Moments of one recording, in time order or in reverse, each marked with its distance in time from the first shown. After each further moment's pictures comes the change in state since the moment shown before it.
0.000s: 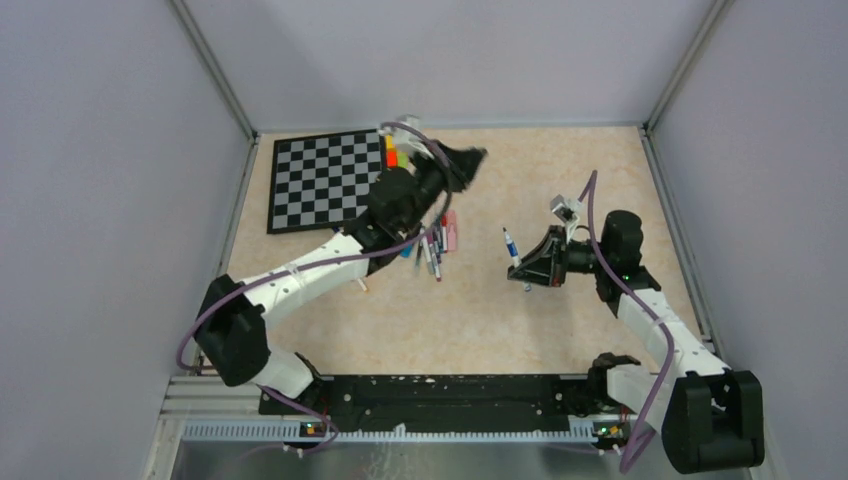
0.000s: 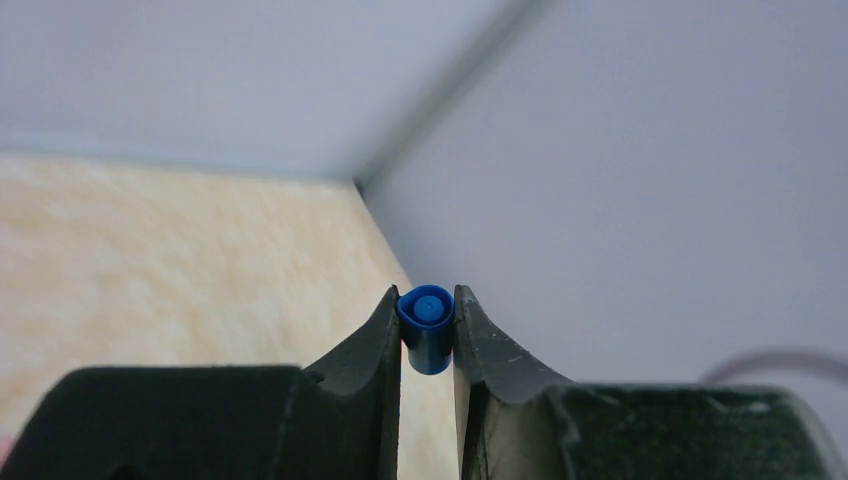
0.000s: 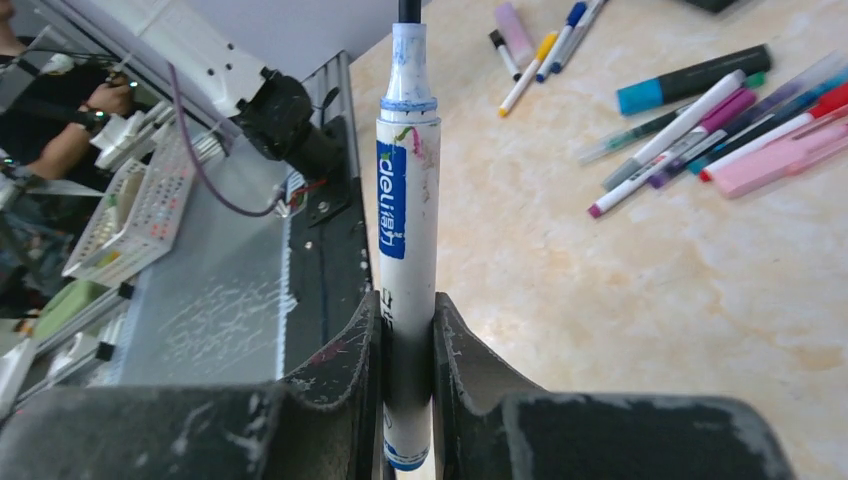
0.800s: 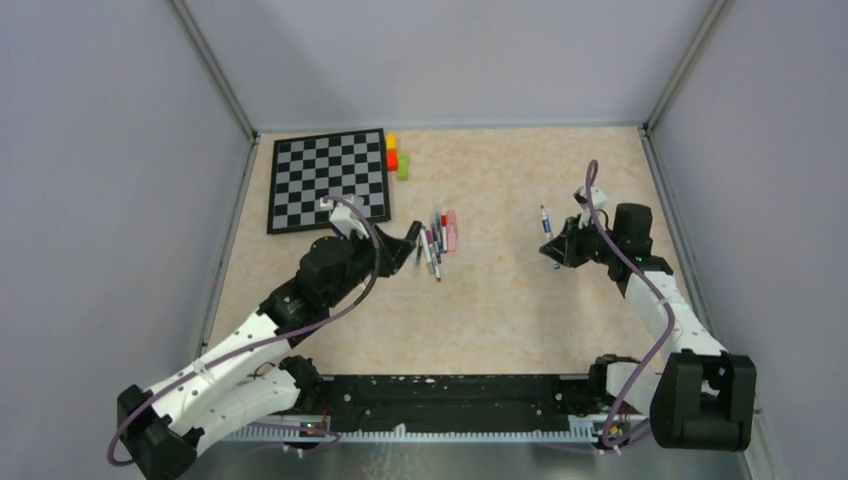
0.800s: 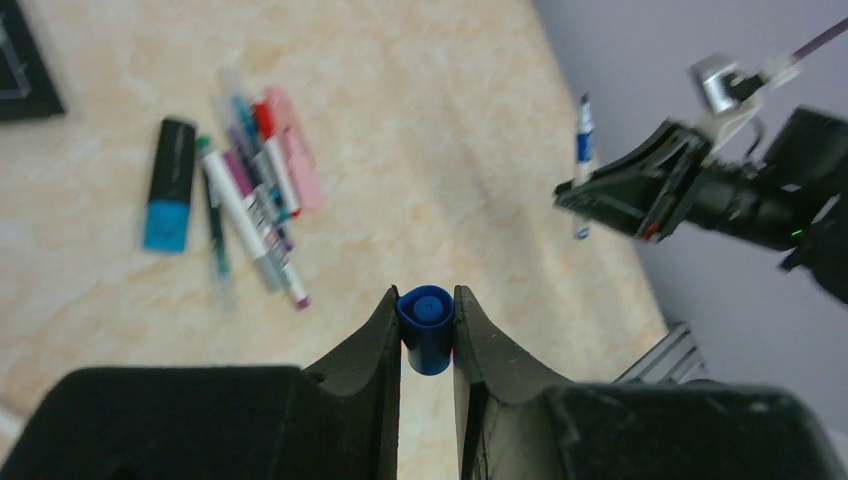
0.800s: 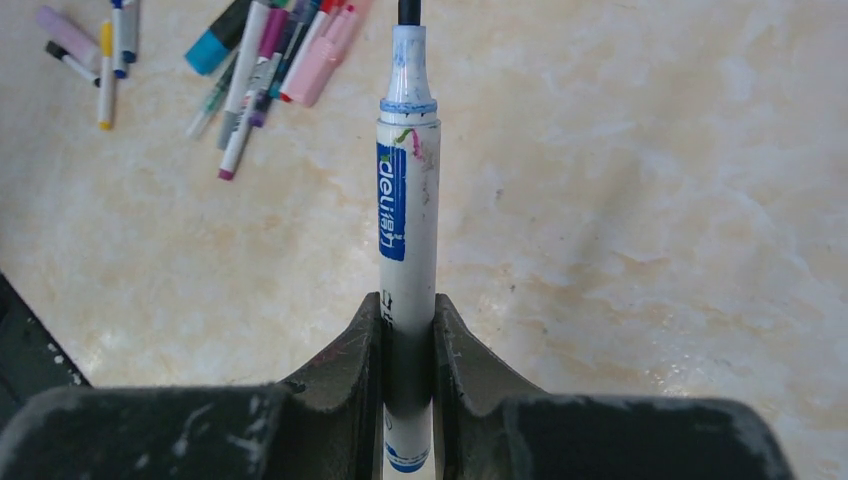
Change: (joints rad) left arm 0.113 -0.655 -0.469 -0.446 0.000 0.002; right arm -0.140 0.065 0.089 -0.388 0.557 -0.307
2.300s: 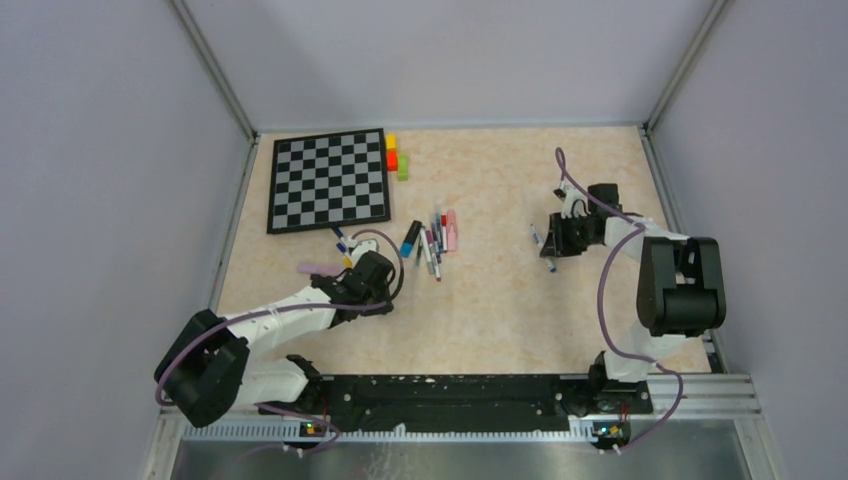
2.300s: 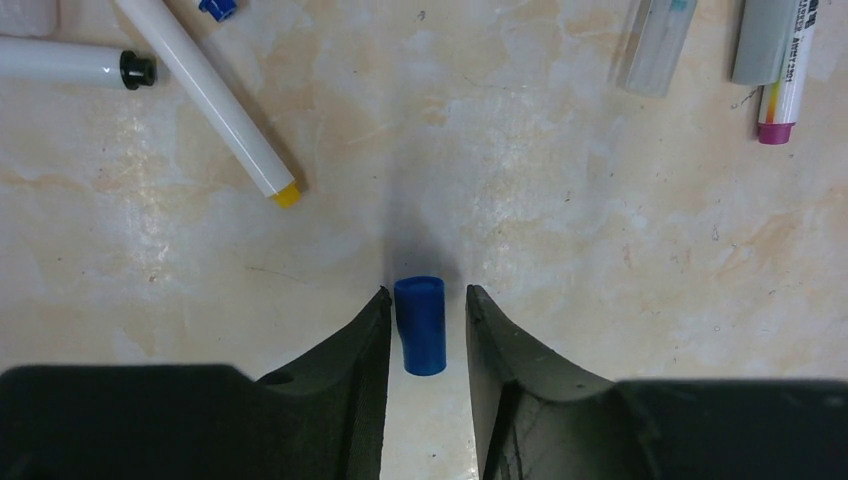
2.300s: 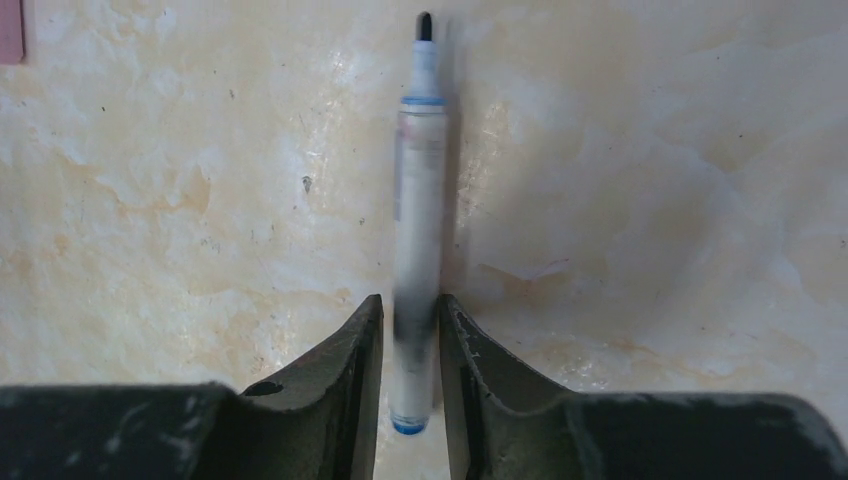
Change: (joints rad) left arm 0.047 0.388 -0.152 -0.334 -0.133 -0.072; right arm 0.031 0.610 0.283 -0.138 0.234 -0.075
